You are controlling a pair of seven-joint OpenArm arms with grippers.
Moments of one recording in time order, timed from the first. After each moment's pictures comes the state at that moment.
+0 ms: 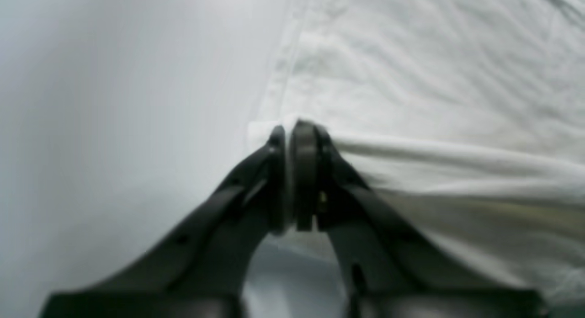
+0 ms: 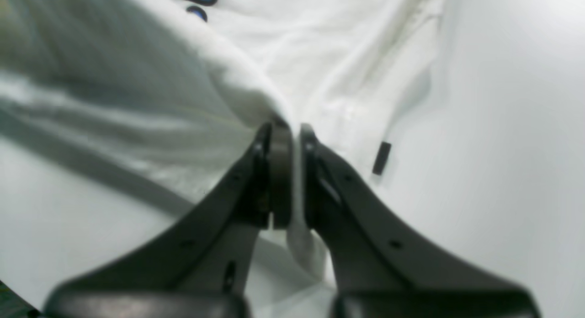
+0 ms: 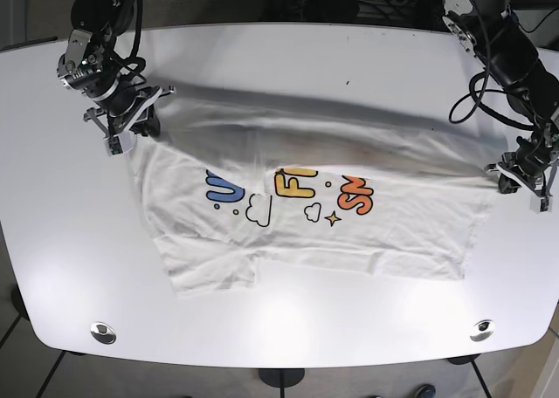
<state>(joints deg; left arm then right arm) -16.6 -21.4 -40.8 64.7 -8.1 -40.1 43.4 -13.6 6.3 24.7 103.0 19.3 33.9 -49.7</state>
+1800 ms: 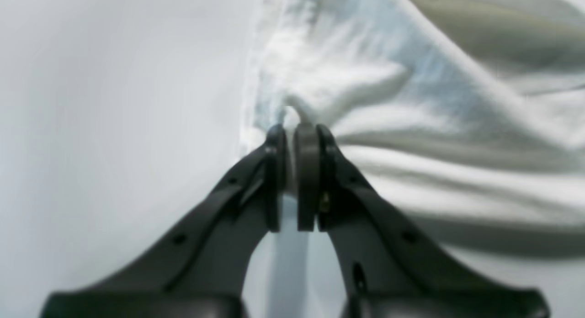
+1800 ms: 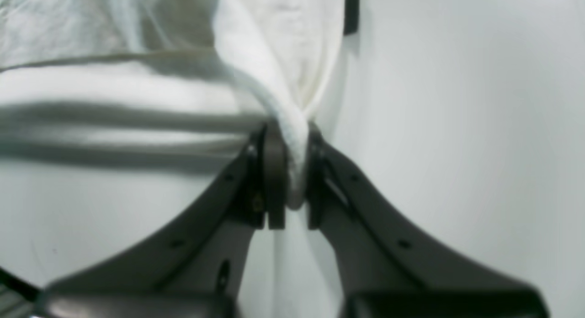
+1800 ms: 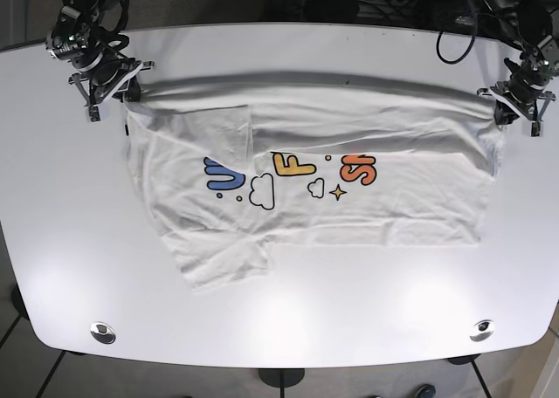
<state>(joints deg) 11.6 -19.2 -43.7 75.2 -10.2 -40.3 31.0 -20.5 7.3 32.1 98.9 19.8 34.5 -48.0</state>
